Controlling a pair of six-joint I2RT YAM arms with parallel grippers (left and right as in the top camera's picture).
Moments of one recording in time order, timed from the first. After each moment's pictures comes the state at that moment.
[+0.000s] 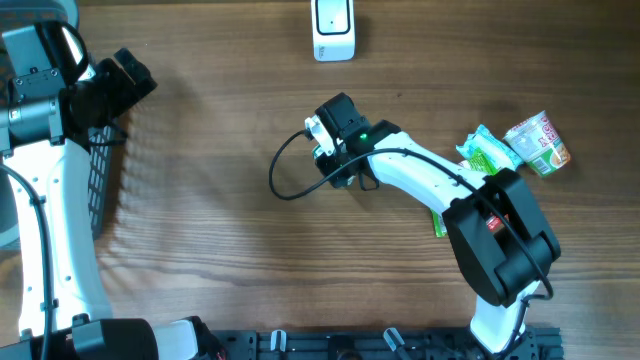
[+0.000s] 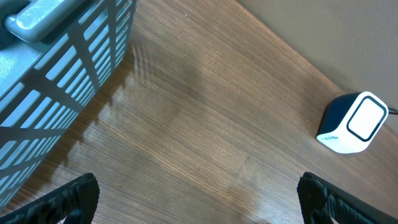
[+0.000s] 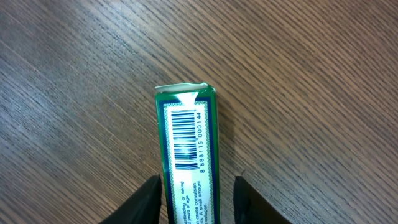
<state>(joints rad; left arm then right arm) 0.25 1.50 1.55 -0.94 0.09 -0.41 0.61 1.97 1.28 -0.52 -0.04 -0.10</state>
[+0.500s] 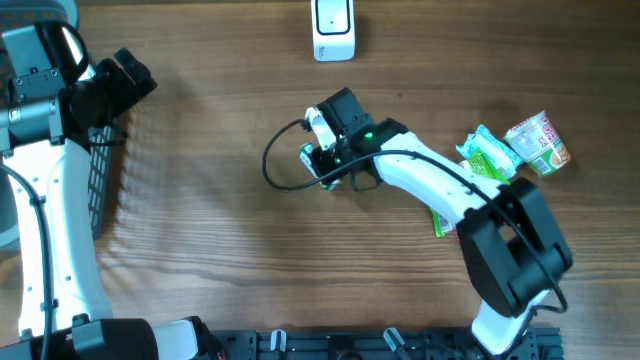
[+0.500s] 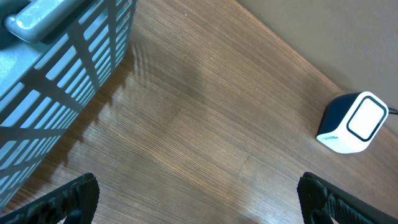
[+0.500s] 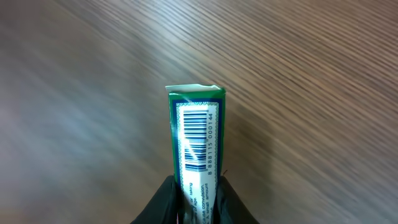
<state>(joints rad) 0.25 1.50 1.55 -0.94 0.09 -0.41 0.61 1.91 1.28 -0.50 -0.25 0.11</state>
